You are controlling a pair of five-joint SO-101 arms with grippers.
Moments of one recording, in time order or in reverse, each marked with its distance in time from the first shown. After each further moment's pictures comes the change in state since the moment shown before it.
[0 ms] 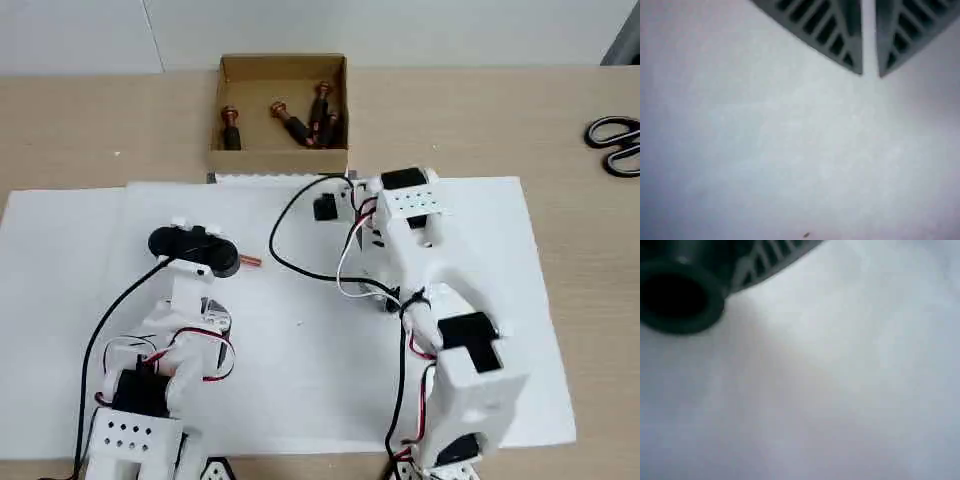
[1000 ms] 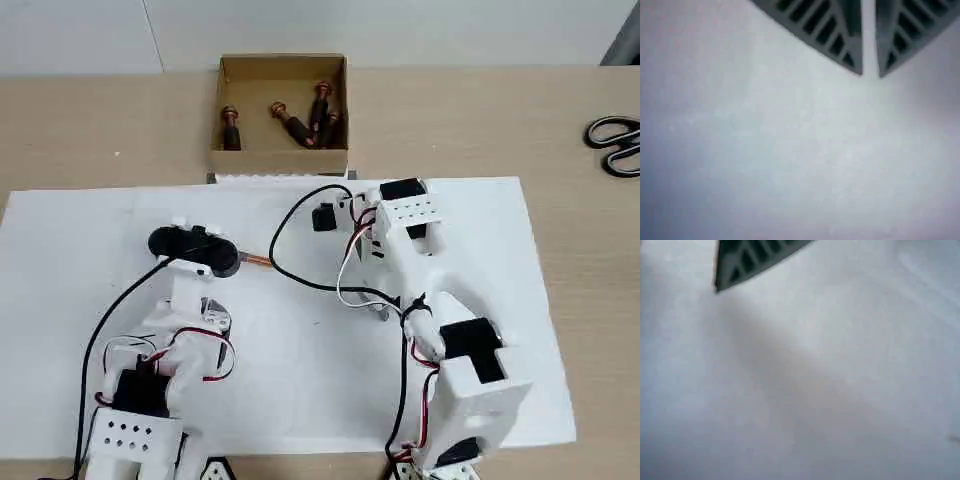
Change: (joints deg) left arm 0.0 0.0 0.0 0.0 0.0; right arm -0.3 0.6 7.3 -5.4 0.0
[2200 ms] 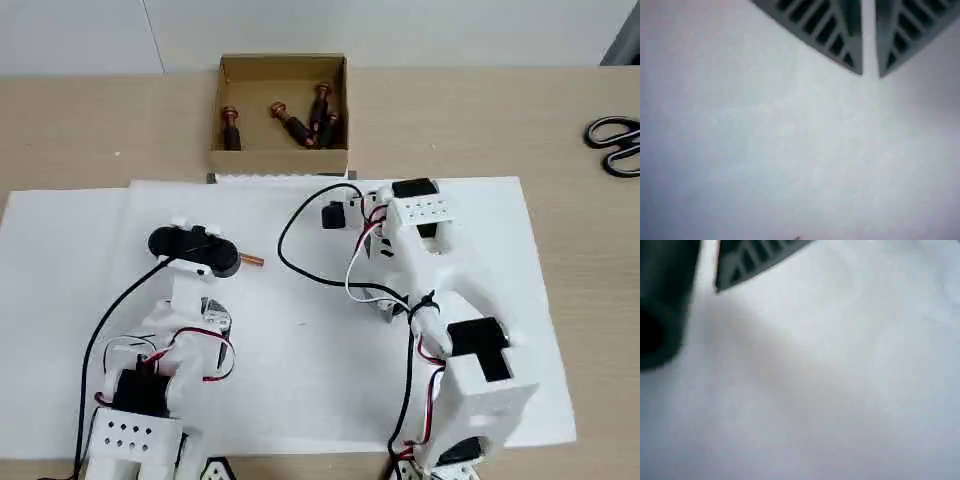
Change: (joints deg) left arm 0.0 0.0 0.0 0.0 0.0; right arm 3.1 -0.5 -0.1 2.2 0.0
